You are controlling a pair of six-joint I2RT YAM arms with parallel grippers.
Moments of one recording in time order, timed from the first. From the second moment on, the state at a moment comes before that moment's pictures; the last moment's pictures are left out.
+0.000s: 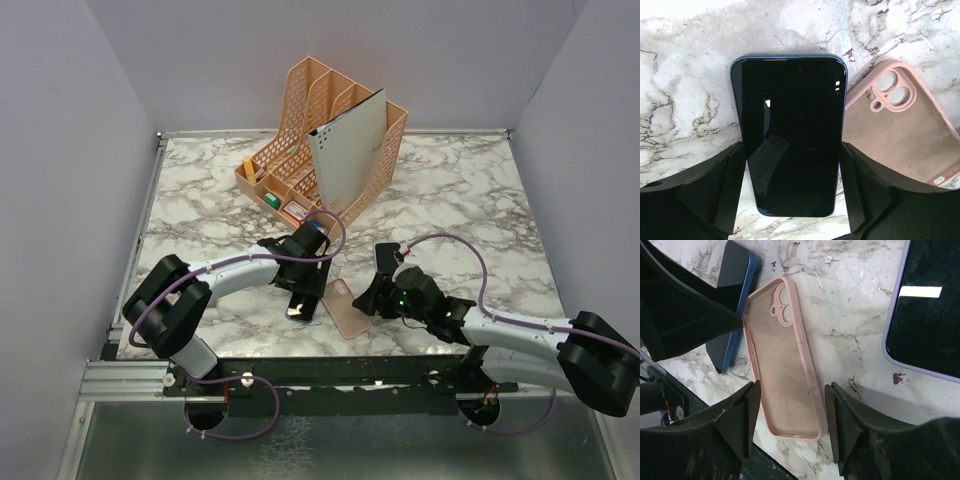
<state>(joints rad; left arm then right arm) -0.77 1.57 0.88 -0.47 0.01 -0.49 0.89 1.07 0.29 0.18 0.07 0.87</state>
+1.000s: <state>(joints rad) -0.77 1.53 0.84 -0.42 0.08 -0.56 0.89 1.15 0.24 0.26 -0.01 0.98</state>
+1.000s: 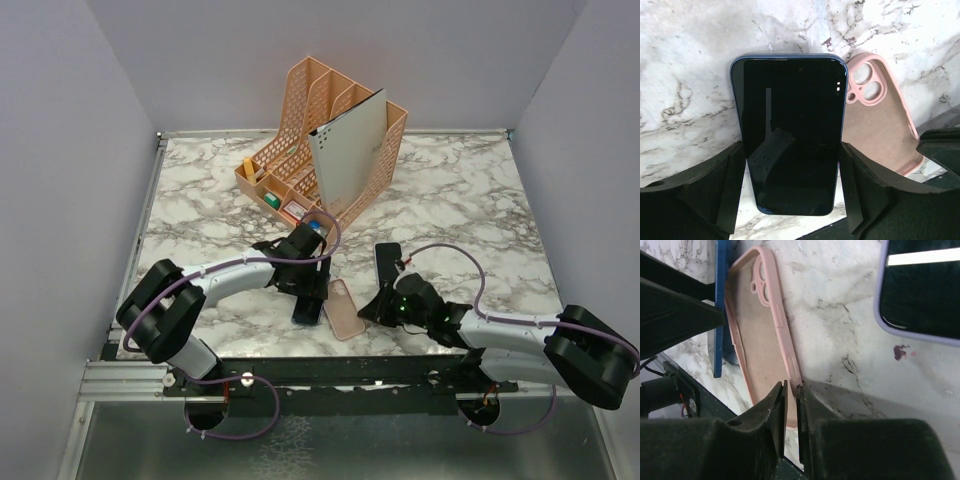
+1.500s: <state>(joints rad) -0.77 1.53 0.87 -0.47 0.15 -0.62 0.90 1.15 0.18 0.38 0.02 1.21</state>
